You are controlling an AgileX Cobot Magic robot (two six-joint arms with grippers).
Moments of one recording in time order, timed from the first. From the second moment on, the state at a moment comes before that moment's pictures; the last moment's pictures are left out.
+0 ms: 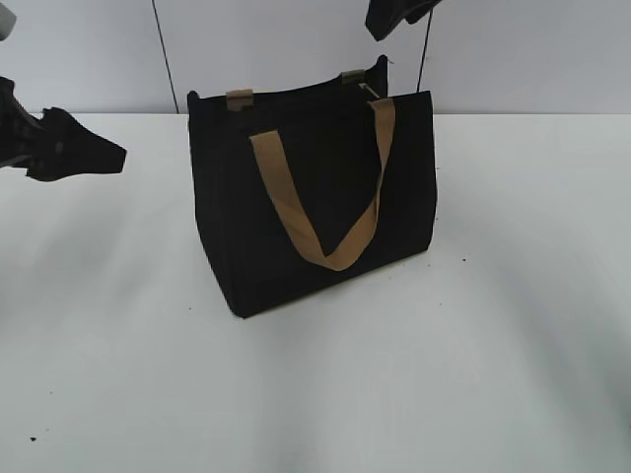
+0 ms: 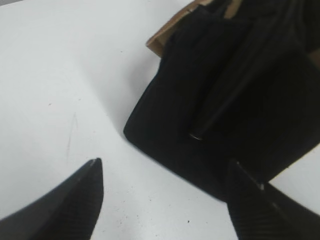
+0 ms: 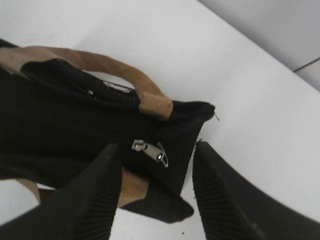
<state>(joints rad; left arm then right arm) -0.02 1.53 -0.90 -1.18 0.64 1.44 0.38 2.00 -2.06 0.15 1.14 -0.36</state>
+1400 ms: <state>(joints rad) -0.02 0.30 -0.60 -0.17 1.05 0.22 0.26 0.45 -0.59 0.14 0.98 -0.17</state>
